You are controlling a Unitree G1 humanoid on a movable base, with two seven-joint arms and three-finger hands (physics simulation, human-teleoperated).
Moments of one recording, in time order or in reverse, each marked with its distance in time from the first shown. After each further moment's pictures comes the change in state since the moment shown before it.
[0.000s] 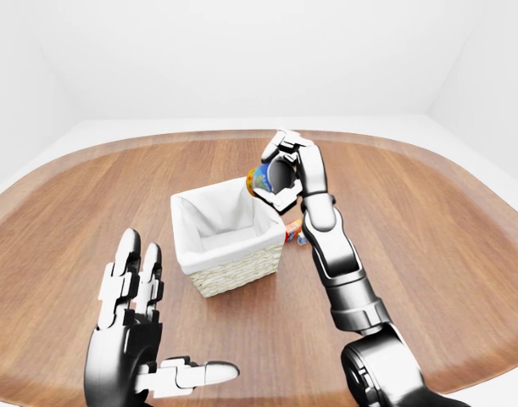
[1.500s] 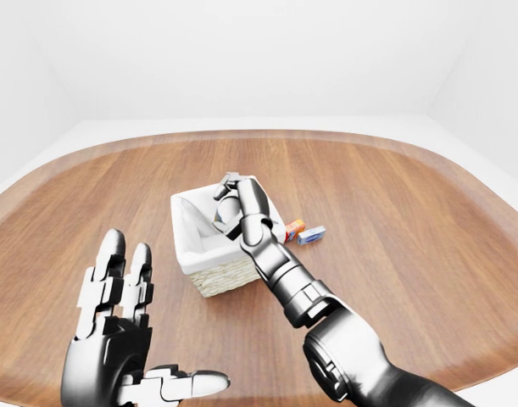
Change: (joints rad) left arm 0.040 -0.072 0.077 -0.048 -0.069 0.000 -0.110; right arm -0.260 0.231 0.060 0.743 -0.222 0.000 -0.317
